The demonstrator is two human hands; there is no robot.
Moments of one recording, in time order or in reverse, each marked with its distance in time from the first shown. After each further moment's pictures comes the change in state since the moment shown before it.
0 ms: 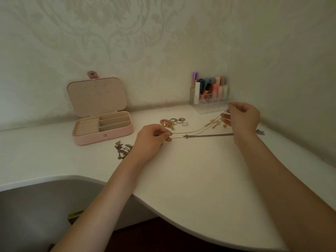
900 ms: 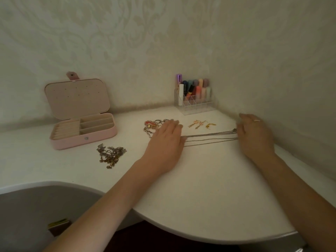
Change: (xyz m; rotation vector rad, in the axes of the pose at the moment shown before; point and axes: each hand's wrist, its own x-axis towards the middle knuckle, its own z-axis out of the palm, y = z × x) left_hand -0.013 0.022 0.059 0.820 -0.127 0.528; right_hand 0.019 0.021 -0.096 -1.171 -0.118 -0.612
